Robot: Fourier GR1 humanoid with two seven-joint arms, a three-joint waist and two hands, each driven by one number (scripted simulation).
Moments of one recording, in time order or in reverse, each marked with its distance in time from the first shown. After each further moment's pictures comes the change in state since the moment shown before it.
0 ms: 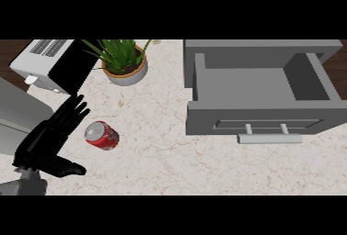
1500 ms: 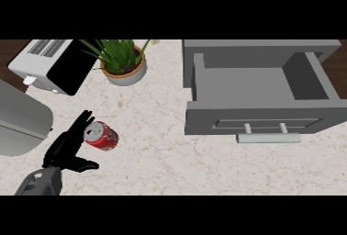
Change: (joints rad) left arm -0.240 0.059 0.048 0.900 -0.277 -0.066 -0.617; right arm 0.005 0.047 -0.127 -0.081 -0.102 0.096 0.115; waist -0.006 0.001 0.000
